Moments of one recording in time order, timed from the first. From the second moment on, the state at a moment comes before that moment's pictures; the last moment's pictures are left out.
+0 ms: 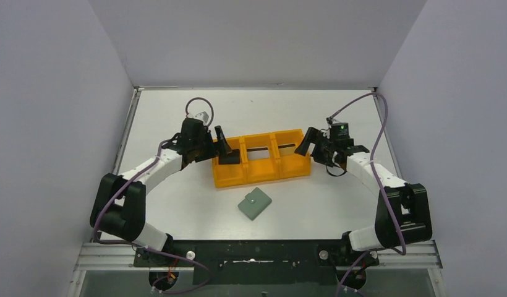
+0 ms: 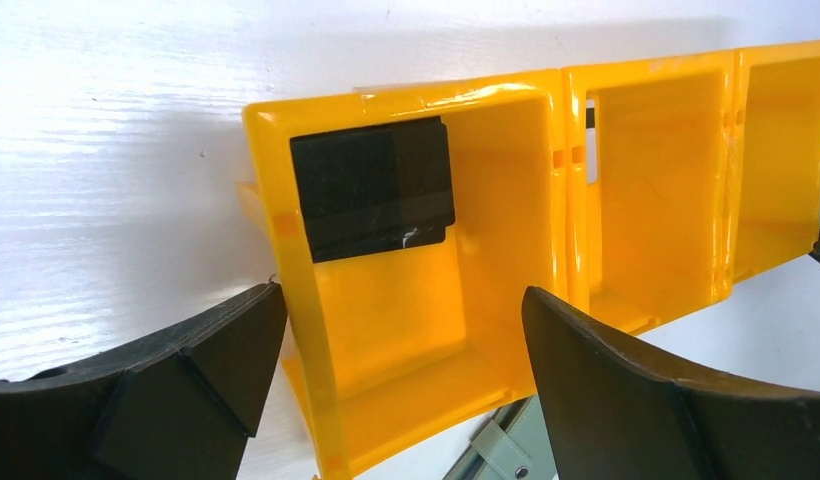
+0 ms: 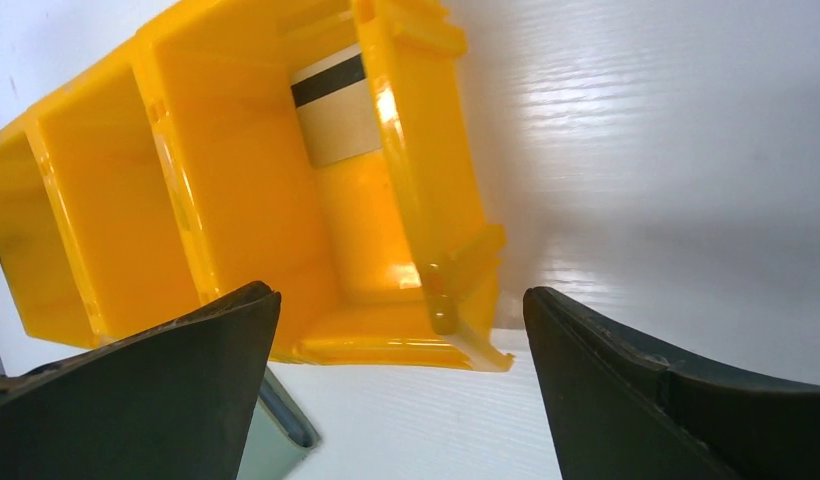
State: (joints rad) left arm -0.36 1.52 0.91 -0.17 0.14 -0.60; right arm 0.18 1.43 0.83 -0.24 -0.26 0.52
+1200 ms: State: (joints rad) left arm -0.23 1.07 0.73 -0.30 0.08 -0.62; right arm 0.28 1.37 0.81 -0.32 -0.26 0.51
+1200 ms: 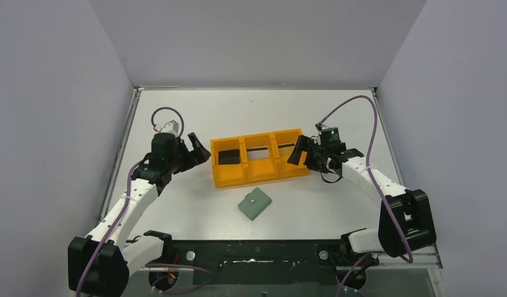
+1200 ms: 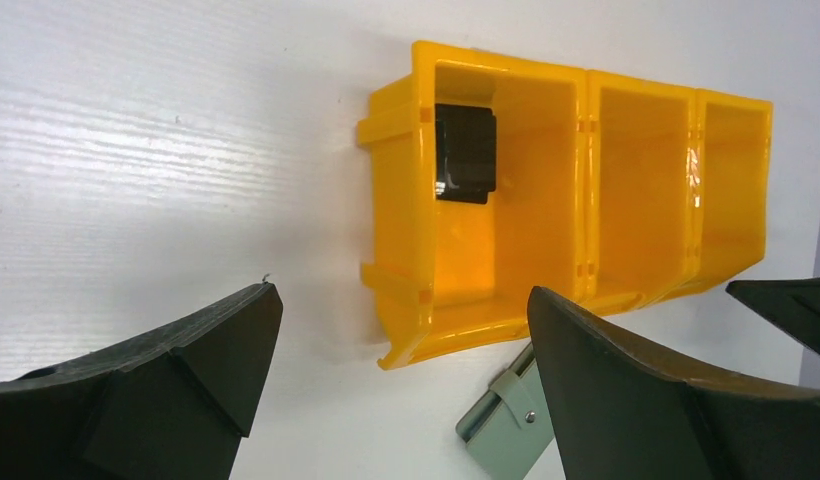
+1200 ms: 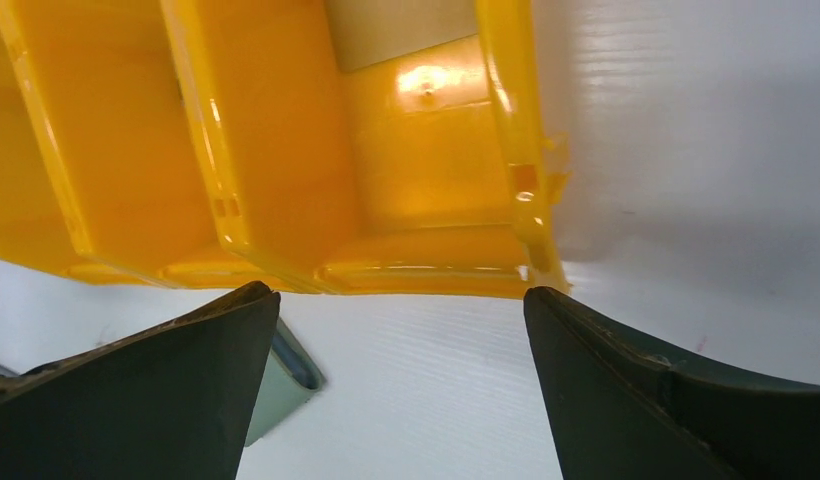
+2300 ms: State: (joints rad) left arm -0.16 0.96 0.65 -0.33 0.14 -0.69; right arm 0.25 1.43 0.86 -0.30 -0.27 0.50
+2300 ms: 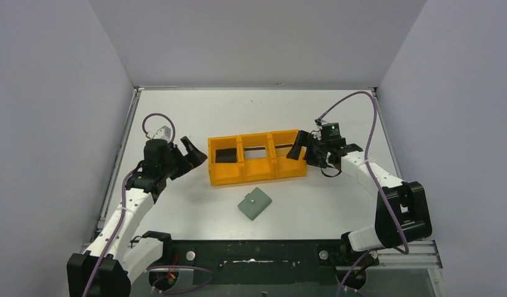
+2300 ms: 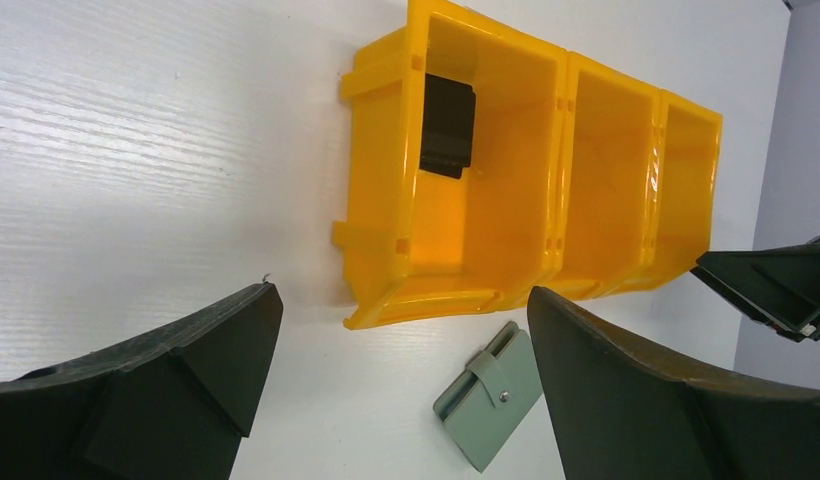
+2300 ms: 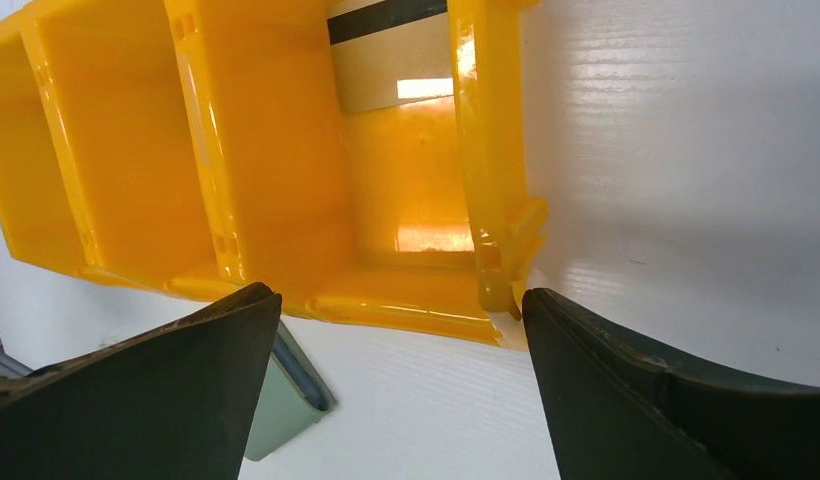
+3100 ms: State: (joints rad) left arm -0.16 0.86 0.52 -0.33 0.28 -0.73; right arm 0.66 1.14 0.73 -0.31 -0.01 0.60
